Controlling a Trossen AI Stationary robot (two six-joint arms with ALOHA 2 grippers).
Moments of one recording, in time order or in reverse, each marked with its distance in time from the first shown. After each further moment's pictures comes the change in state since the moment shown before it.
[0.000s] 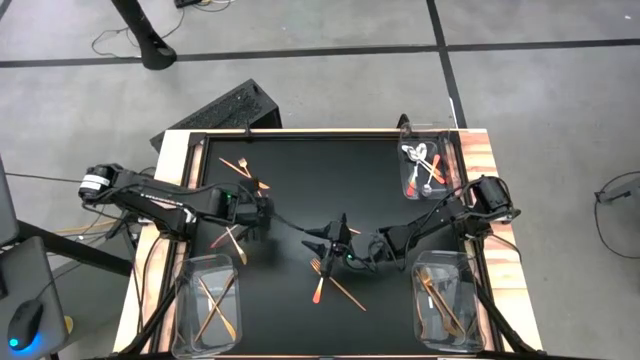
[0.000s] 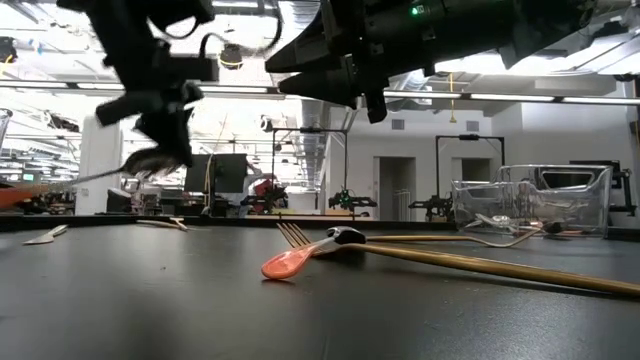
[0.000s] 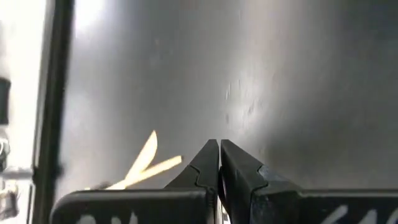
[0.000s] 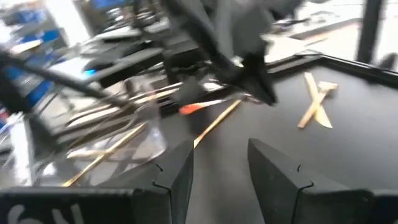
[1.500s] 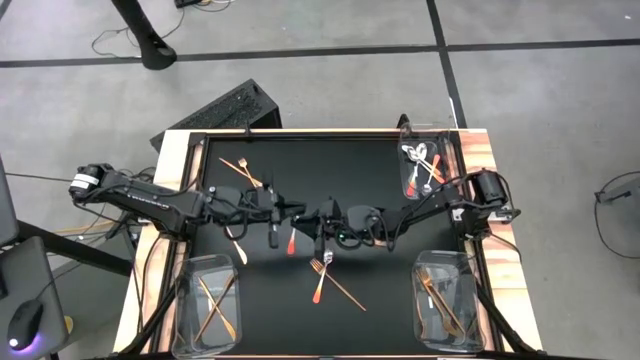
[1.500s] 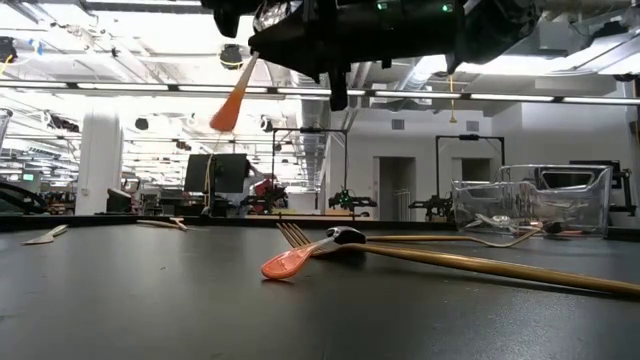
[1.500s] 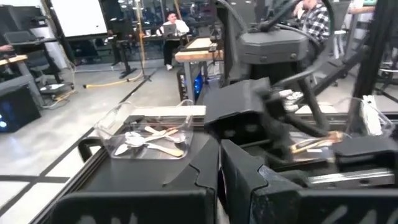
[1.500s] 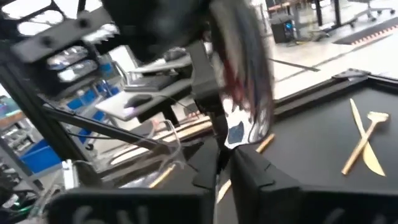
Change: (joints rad) left arm -0.059 -0.123 -0.075 1.061 0.147 0.095; right arm -0.144 0.000 0.067 0.079 -0.295 0.044
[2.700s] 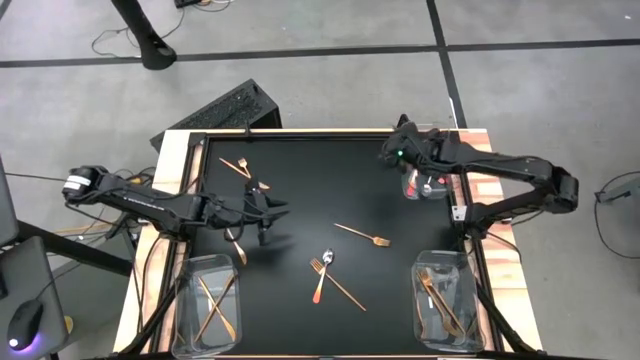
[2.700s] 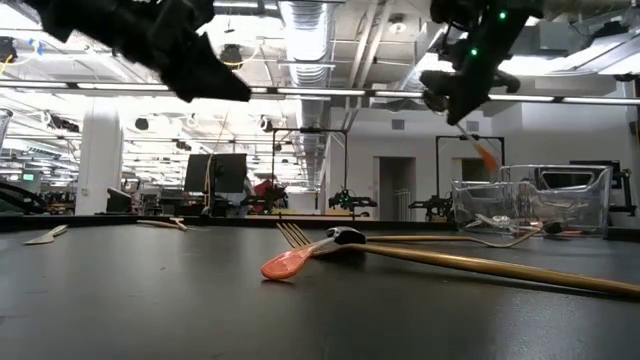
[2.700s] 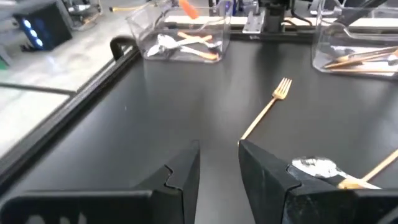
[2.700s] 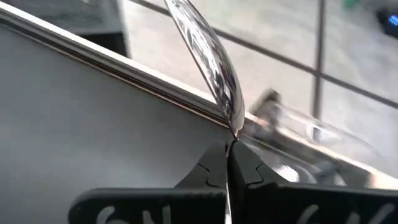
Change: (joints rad) left arm 0.016 -0.097 -0.219 -0.198 -0.110 -0.159; right arm -0.525 -0.629 0.002 -1.542 0.454 0.132
